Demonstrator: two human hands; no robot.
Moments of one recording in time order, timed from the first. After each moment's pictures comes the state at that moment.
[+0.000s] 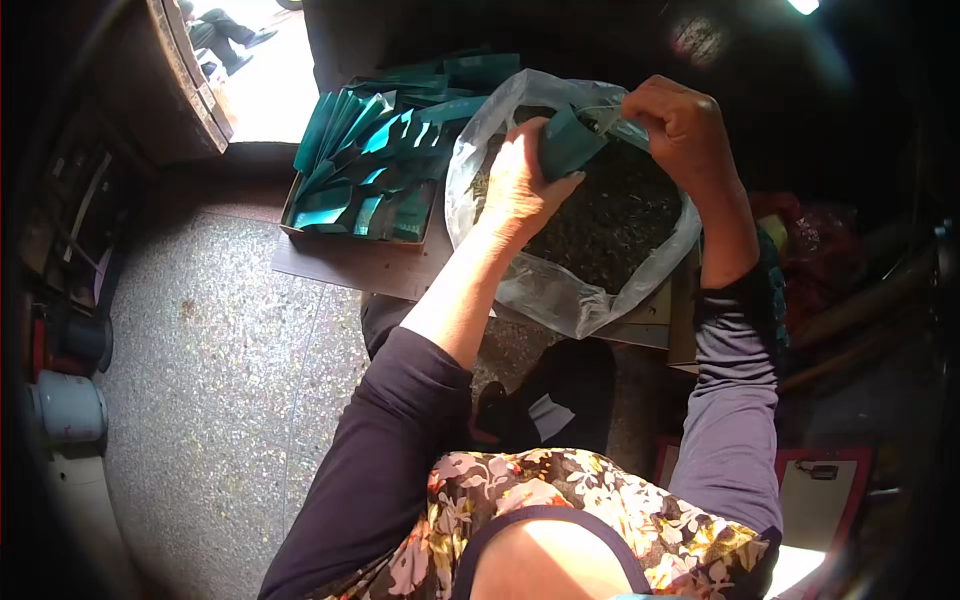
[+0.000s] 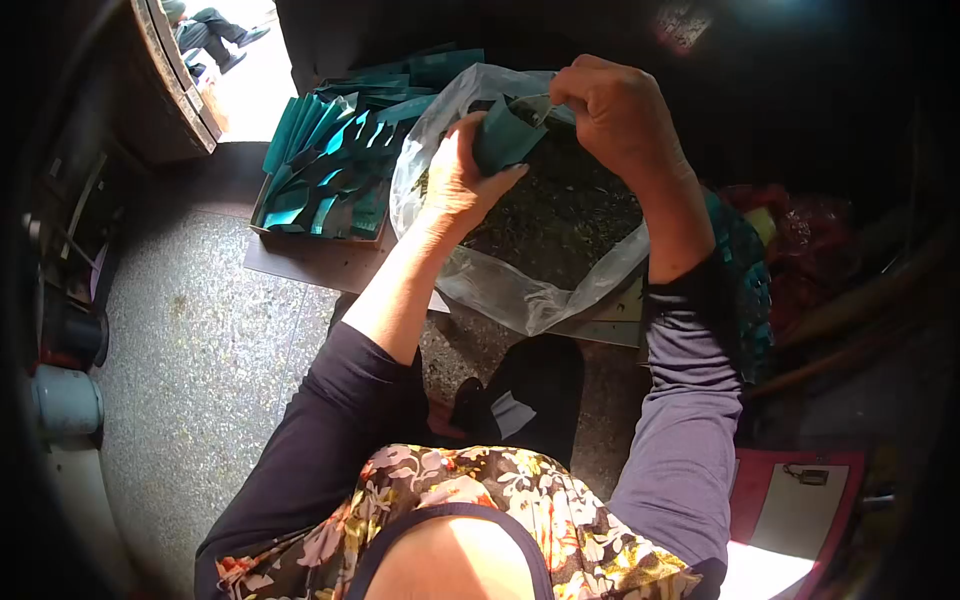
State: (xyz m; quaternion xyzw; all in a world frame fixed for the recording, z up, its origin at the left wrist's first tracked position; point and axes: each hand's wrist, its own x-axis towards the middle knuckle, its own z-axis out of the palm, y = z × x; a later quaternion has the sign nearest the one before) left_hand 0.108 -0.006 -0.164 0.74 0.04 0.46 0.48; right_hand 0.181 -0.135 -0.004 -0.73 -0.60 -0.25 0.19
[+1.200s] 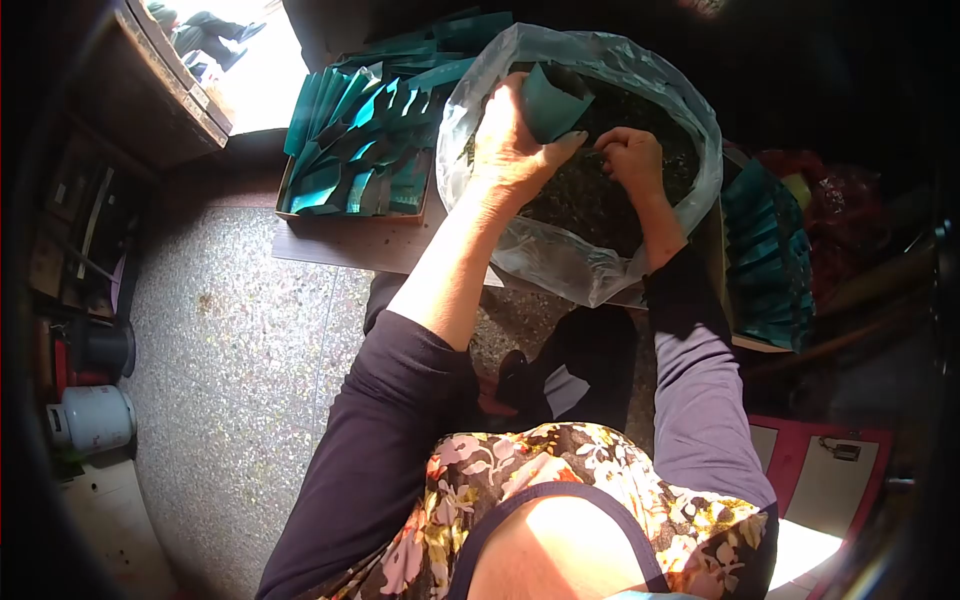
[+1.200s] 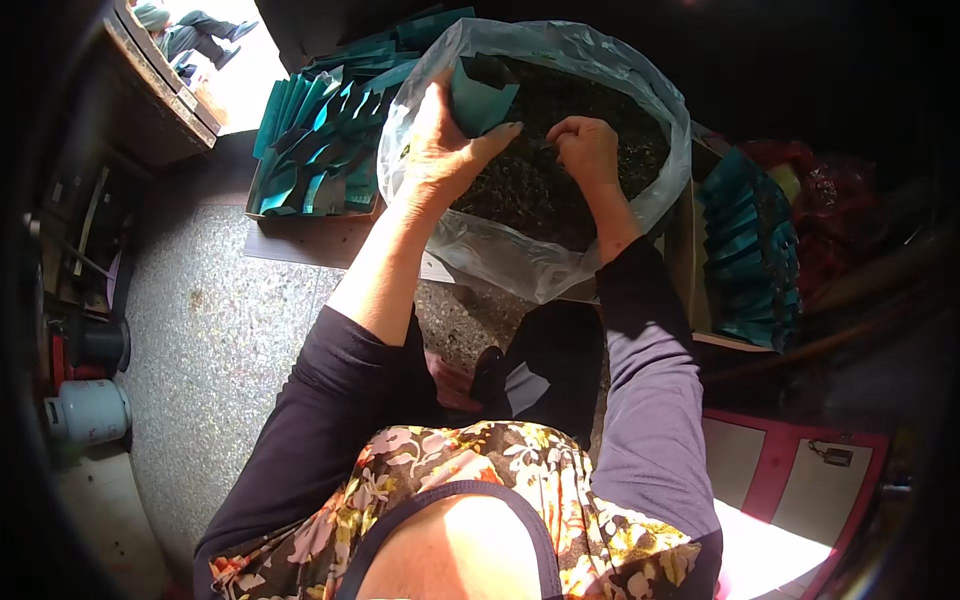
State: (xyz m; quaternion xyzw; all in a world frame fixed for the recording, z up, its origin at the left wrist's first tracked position) left_hand 0.098 -0.003 -0.160 0.75 0.07 0.38 0.53; right_hand 0.232 -0.157 -0.176 -0.88 -0.26 -0.02 0.40
